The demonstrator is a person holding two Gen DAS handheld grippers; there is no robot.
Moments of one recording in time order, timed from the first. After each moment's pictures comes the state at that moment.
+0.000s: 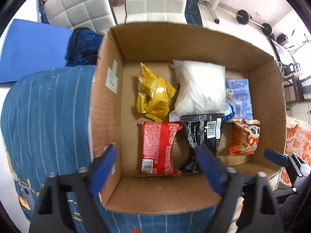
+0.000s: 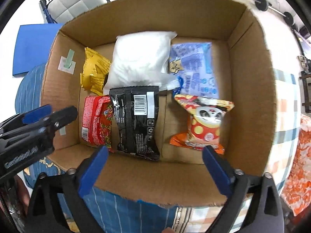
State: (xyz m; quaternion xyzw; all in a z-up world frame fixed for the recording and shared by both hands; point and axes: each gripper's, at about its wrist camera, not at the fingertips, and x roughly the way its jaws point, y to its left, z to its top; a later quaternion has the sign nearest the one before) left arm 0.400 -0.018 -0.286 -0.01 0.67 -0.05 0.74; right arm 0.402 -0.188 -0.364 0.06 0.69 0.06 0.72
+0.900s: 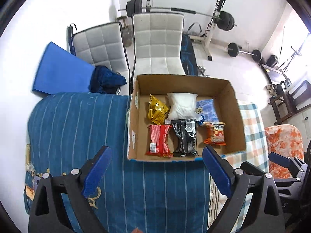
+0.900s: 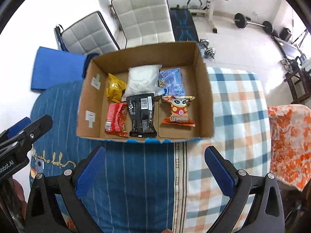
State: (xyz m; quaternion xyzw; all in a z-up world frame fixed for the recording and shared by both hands) left arm 0.285 -0.005 -0.131 -0.01 0.54 -0.04 0.84; right arm 0.278 -0.218 -0.208 0.09 0.59 0.03 0.80
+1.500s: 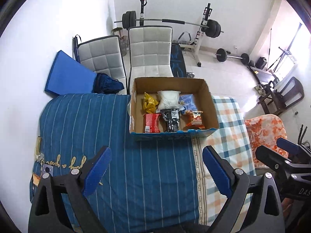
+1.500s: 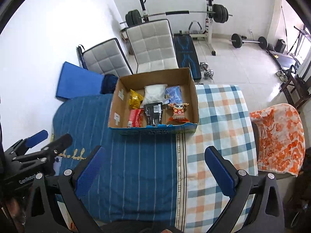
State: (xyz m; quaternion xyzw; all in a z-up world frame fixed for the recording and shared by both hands) left arm 0.166 -0.006 -0.037 -0.01 0.51 -0.06 0.86; right arm 0.139 -0.226 -0.068 0.10 0.51 0.04 0.85
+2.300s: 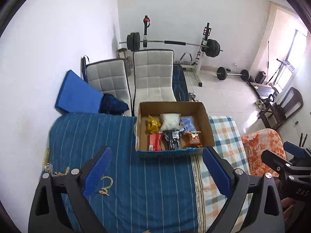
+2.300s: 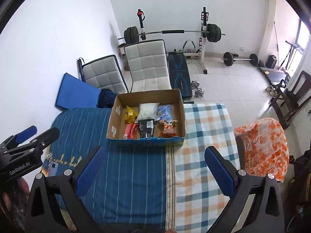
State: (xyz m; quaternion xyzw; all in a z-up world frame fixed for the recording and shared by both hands) left arm 0.141 -0.002 0.020 -0.01 0.44 -0.04 0.90; right arm 0.104 -0.231 0.001 0.06 0.46 0.01 0.89
